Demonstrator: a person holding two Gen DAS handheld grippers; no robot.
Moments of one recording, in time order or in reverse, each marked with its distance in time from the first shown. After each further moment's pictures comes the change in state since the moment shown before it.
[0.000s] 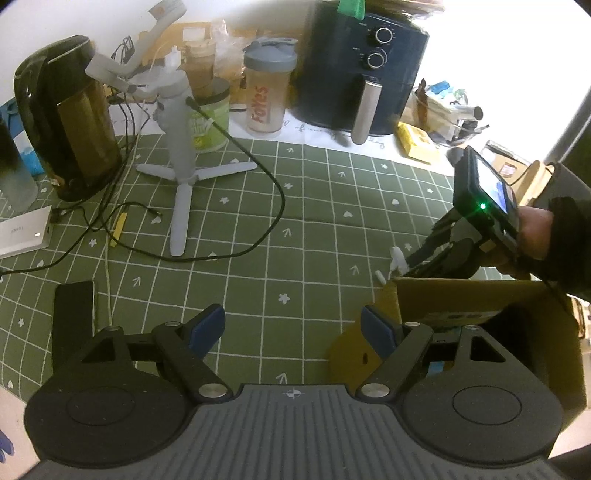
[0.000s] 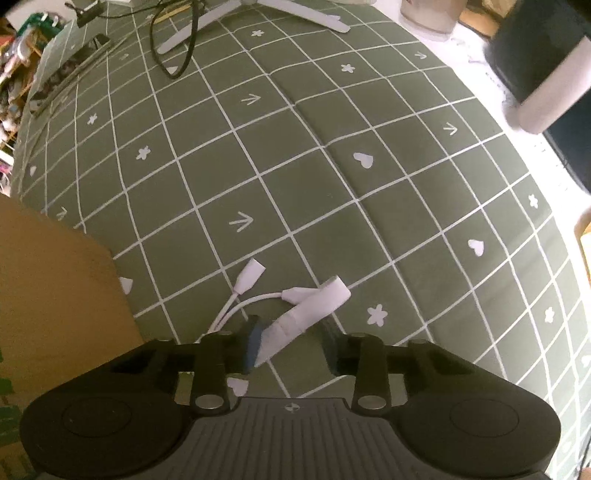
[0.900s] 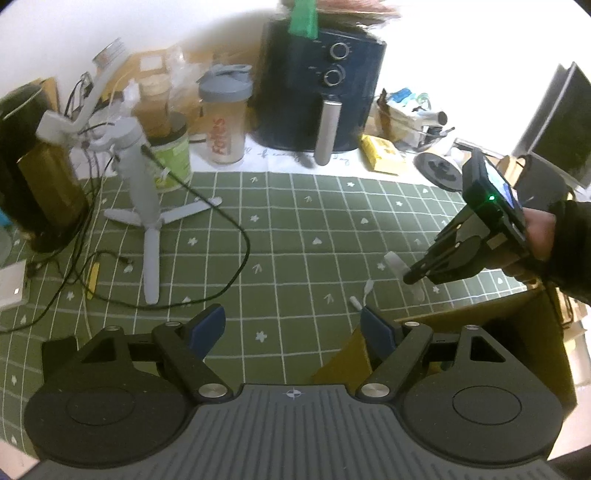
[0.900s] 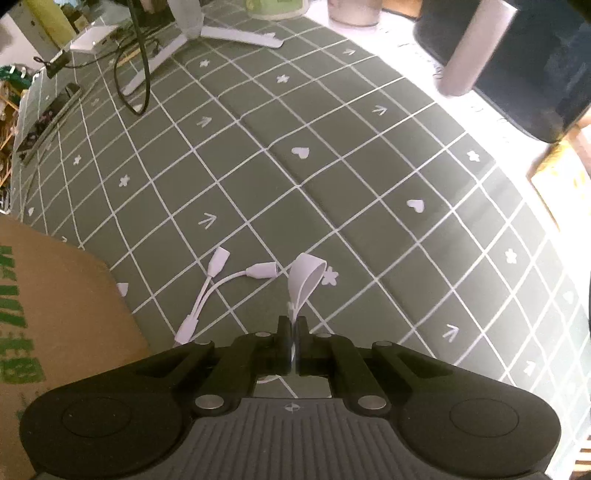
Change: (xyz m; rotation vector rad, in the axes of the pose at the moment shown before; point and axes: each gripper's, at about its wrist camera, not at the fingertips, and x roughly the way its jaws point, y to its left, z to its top) left arm 0.000 -0.016 0.028 0.120 -0.049 -0.076; right arm -0.042 -0.032 -0.032 0.197 -0.059 0.006
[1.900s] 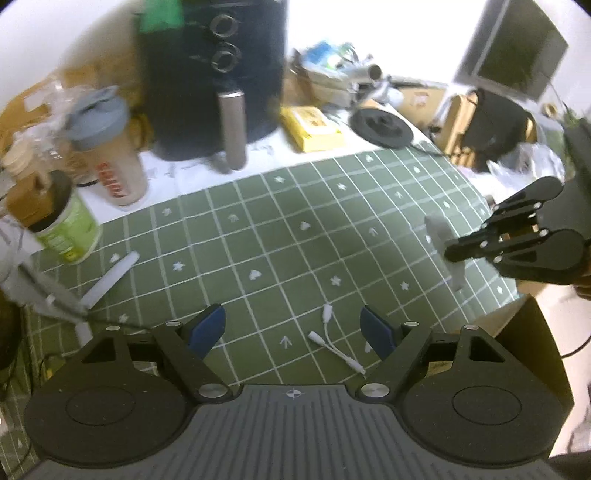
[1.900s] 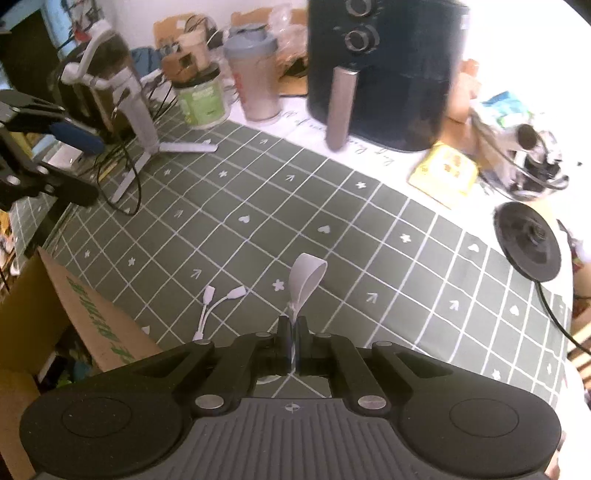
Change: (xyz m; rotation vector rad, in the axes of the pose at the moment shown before) left arm 0.074 -0.048 0.087 0.280 0.179 -0.145; right arm -0.111 -0.008 -0.076 0.277 -0.296 -0.097
